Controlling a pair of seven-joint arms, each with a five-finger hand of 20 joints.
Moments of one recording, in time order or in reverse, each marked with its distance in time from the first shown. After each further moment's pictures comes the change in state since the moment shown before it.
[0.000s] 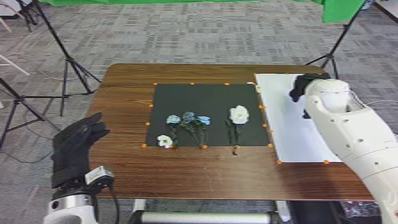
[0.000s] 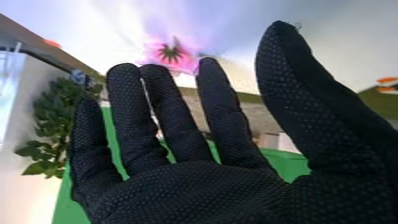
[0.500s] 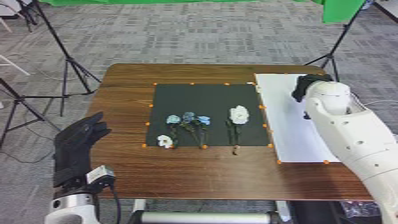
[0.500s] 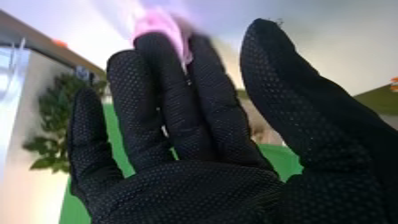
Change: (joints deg) left arm -0.6 0.4 0.7 0.0 -0.2 0.1 0.2; right arm -0.8 0.2 -0.1 0.5 -0.7 3.9 0.2
